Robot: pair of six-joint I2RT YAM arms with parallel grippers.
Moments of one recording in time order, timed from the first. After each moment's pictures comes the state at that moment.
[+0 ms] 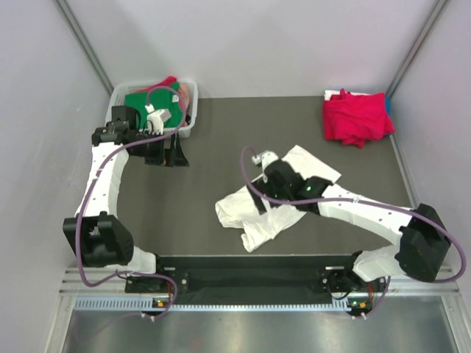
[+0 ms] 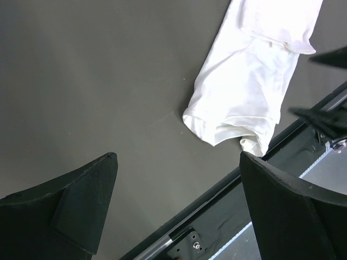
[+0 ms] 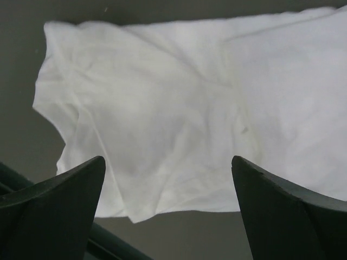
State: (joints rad) left arm 0.08 1.47 1.45 -1.06 0.67 0.19; right arm 0.86 1.35 0.98 -0.44 0.19 0.22
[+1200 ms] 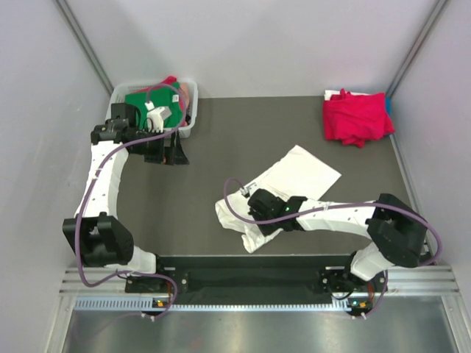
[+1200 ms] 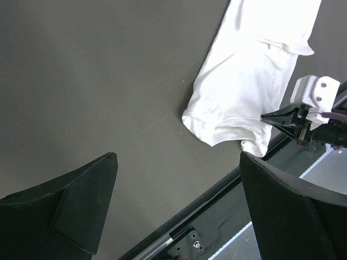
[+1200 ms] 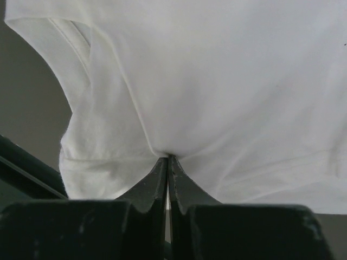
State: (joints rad) left arm 0.07 1.47 1.48 -1.08 0.66 0.19; right arm 1.06 1.51 0.83 -0.36 0.13 0.39
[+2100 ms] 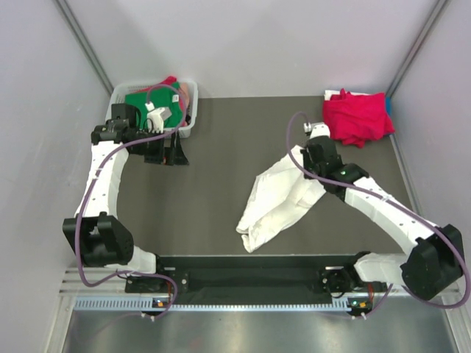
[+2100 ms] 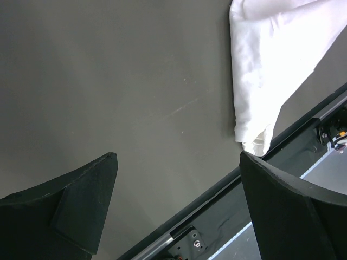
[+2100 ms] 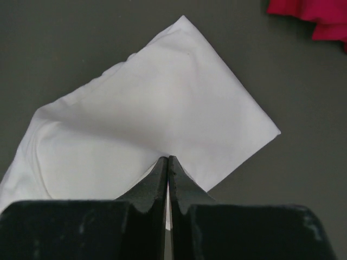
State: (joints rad) left arm 0.07 1.47 1.48 -1.08 0.66 0.19; right arm 0.53 1.24 0.95 -0.41 0.34 0.21
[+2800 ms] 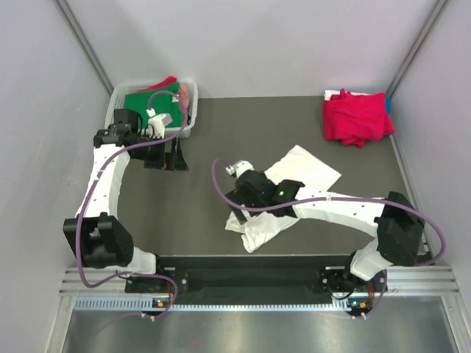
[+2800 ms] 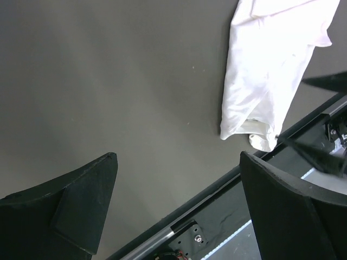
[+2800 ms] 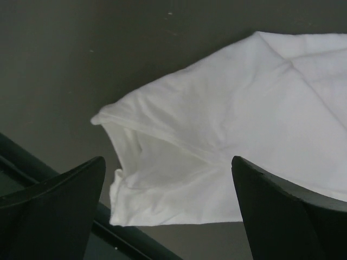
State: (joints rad) left arm 0.07 1.46 1.42 -1.07 0.62 0.19; right arm 1.05 1.53 1.11 -0.50 0.27 0.31
